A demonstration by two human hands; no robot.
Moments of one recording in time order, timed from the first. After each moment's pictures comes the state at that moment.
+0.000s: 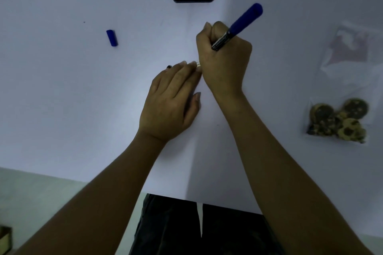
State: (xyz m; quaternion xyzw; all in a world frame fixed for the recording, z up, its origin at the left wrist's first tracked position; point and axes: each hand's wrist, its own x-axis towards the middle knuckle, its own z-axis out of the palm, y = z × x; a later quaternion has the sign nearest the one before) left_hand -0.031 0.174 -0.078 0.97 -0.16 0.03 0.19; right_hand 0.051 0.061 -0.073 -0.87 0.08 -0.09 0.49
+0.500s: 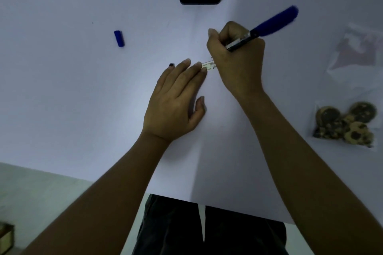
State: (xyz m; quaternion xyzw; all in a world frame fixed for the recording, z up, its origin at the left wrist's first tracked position) left_hand -0.030 0.175 -0.074 0.97 -0.16 0.02 0.19; right_hand 0.058 0.041 -0.071 -0.85 0.05 -0.02 0.53
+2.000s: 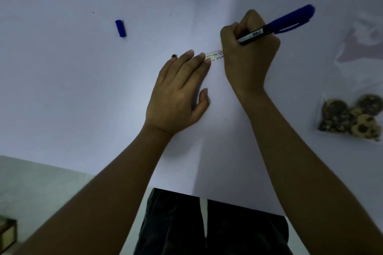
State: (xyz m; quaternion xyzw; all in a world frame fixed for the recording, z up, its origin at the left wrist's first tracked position) left_hand -0.031 0.173 -0.076 0.97 -0.15 0.04 0.19; right_hand 0.048 0.041 -0.076 -0.84 0.08 -0.14 0.52
